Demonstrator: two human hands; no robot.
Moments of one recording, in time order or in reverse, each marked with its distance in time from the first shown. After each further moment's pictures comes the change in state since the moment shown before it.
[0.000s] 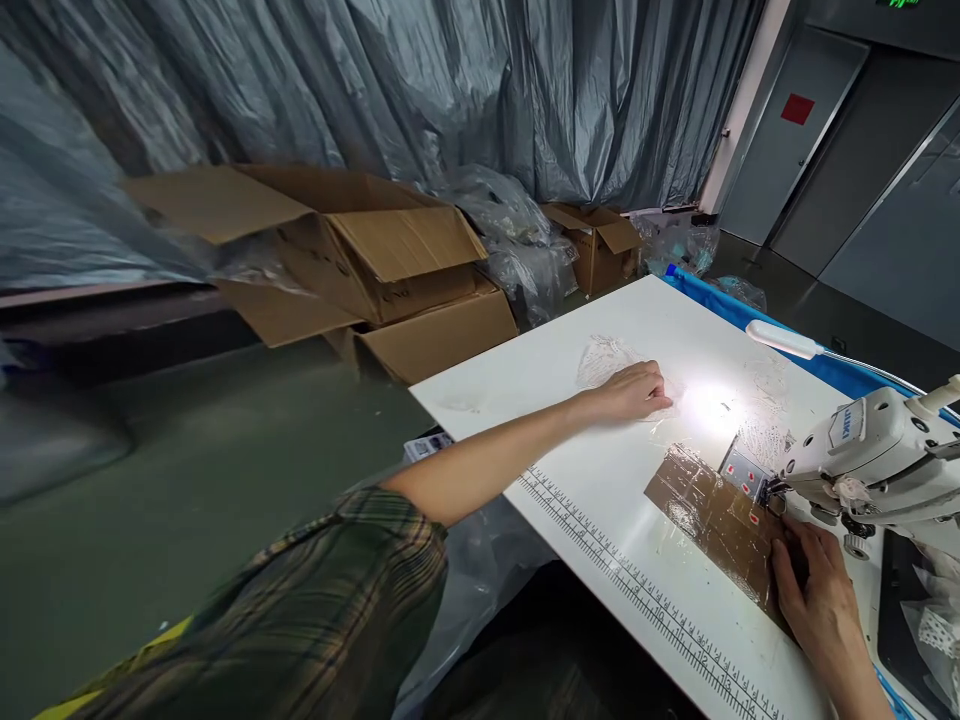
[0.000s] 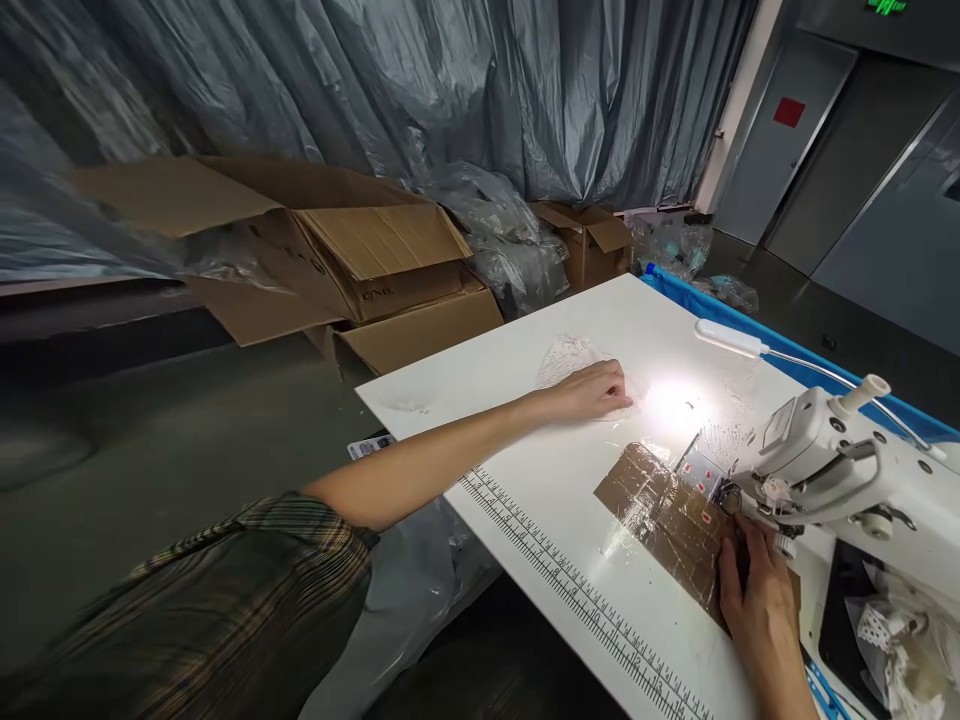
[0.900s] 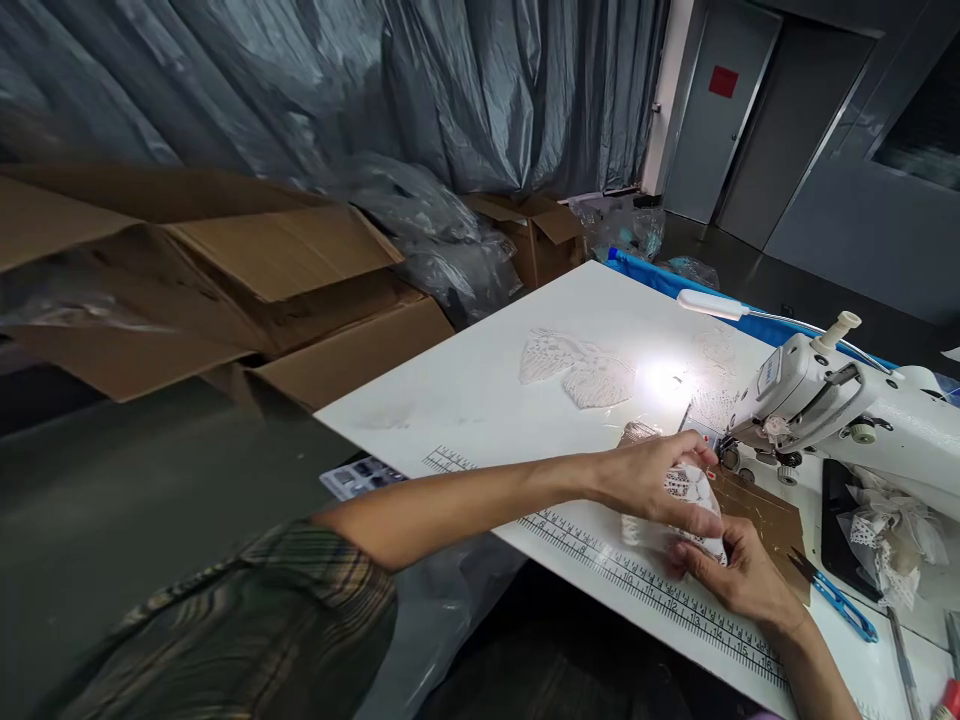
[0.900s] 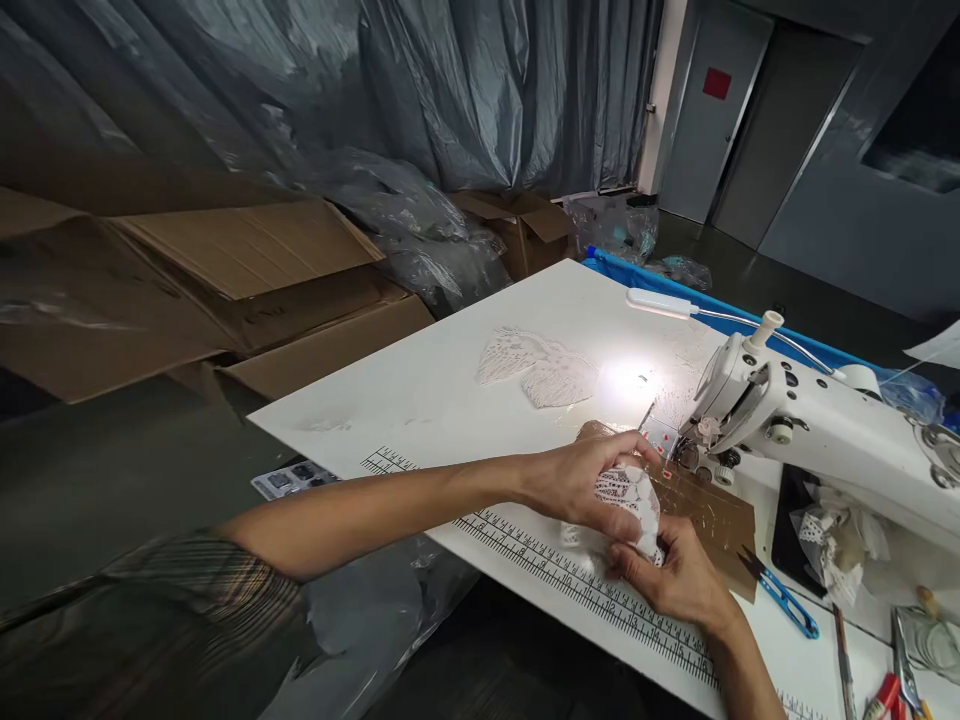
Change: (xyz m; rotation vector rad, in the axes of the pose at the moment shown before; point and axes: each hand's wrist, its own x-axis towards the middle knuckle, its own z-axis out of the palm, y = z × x) left_hand -0.049 0.110 0.036 -0.790 -0.561 0.136; right_hand 0.007 -0.076 -0.032 0.866 -0.663 0.166
